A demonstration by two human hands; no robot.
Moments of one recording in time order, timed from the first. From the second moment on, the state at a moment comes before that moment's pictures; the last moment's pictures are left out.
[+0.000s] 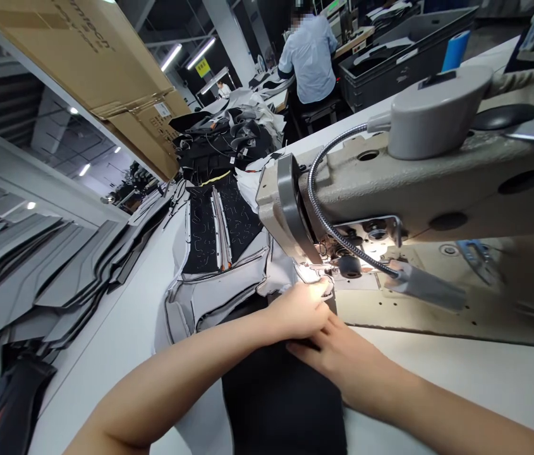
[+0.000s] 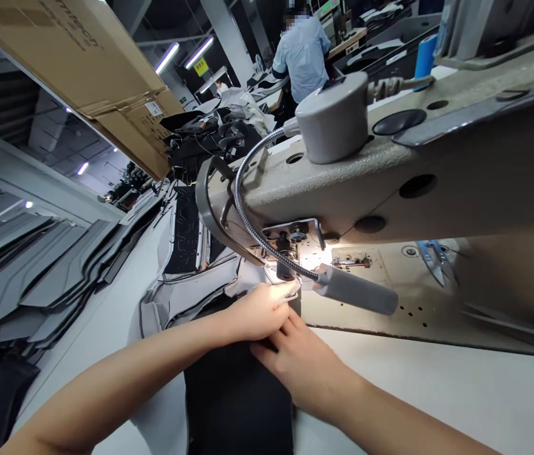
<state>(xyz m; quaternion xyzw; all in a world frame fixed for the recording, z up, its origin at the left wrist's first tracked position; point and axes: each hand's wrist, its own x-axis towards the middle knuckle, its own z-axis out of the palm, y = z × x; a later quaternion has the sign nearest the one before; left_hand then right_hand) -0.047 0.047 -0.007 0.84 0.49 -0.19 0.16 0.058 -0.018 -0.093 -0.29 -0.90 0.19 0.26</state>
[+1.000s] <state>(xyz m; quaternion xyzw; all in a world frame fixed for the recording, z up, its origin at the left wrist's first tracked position) -0.041 0.044 -0.005 0.82 0.51 -0.16 0.17 0.063 -0.033 -0.080 -0.25 -0.92 0.23 0.20</state>
